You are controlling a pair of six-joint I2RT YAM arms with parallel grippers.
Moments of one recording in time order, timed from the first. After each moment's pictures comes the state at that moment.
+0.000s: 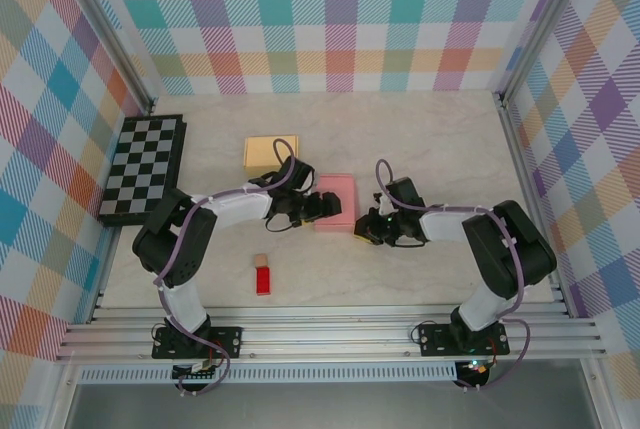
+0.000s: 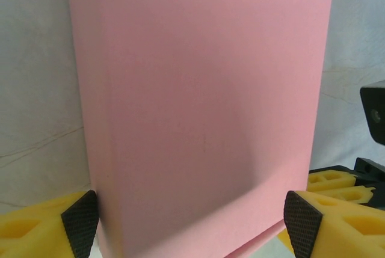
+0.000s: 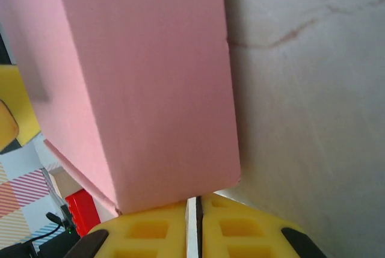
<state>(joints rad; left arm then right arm) -0.61 1.80 1.06 -0.25 0.35 -0.76 0.47 1.65 0.65 0.03 -0.60 0.84</state>
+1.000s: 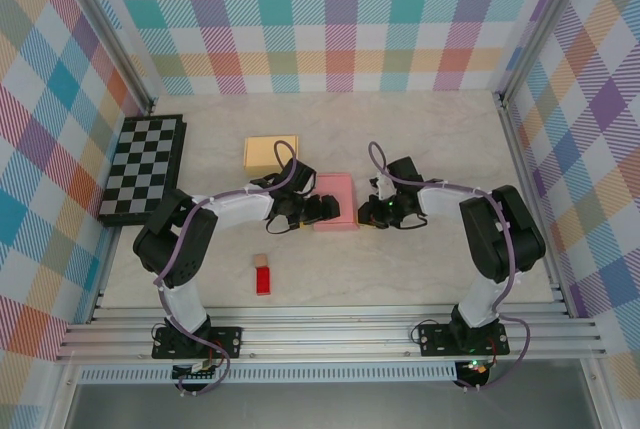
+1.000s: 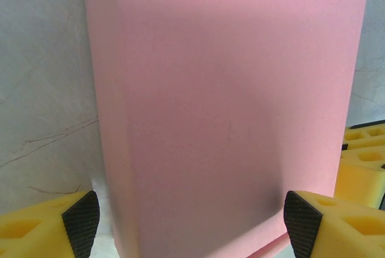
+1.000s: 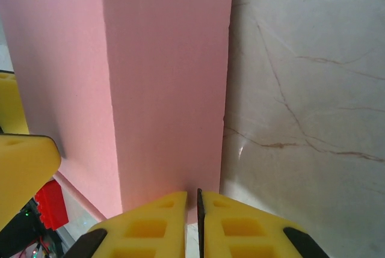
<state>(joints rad) -0.63 1.80 1.06 -0.30 0.30 -0.76 0.39 1.75 0.89 -0.29 -0.63 0.48</state>
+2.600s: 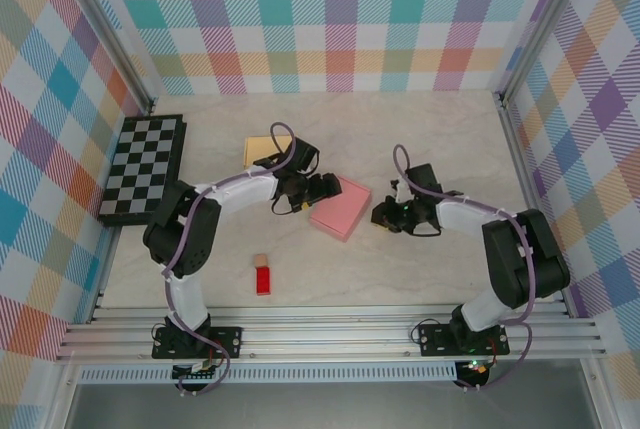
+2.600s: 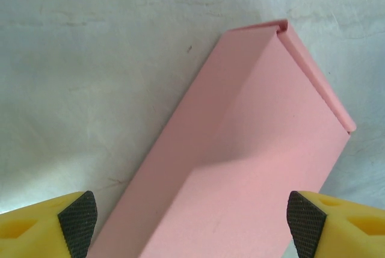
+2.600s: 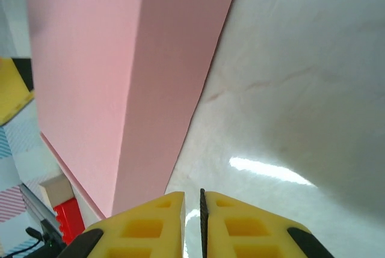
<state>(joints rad) -0.58 1.89 1.29 -0.43 0.25 -0.82 0.31 1.56 0.75 -0.26 -0.56 0.62</state>
